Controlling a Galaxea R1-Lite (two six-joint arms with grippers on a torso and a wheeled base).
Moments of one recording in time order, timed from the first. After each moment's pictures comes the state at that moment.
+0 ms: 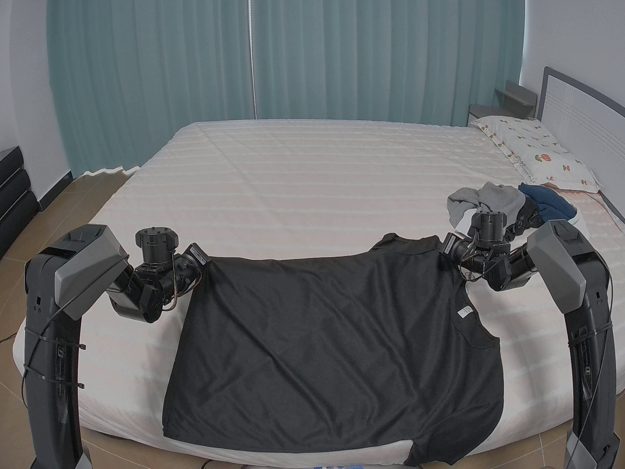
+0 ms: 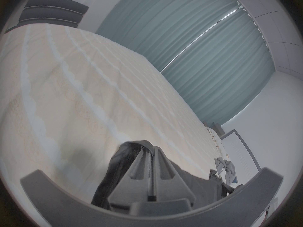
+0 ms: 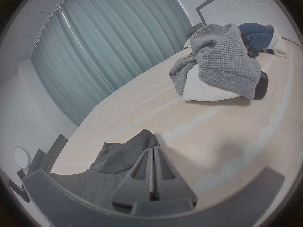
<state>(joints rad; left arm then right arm) -0.06 2.50 -1.27 -0.92 -0.10 -0.81 0.07 2.64 -1.66 -0.60 0.09 0.52</state>
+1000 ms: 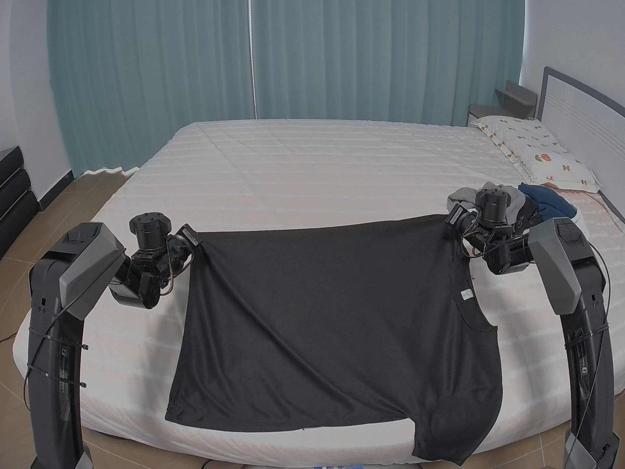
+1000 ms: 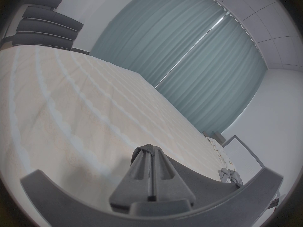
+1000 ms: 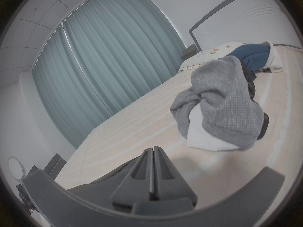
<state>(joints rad) -0.02 2.57 -1.44 -0.90 -0.06 -0.74 0.05 2.69 -1.88 -0.61 -0.04 0.57</state>
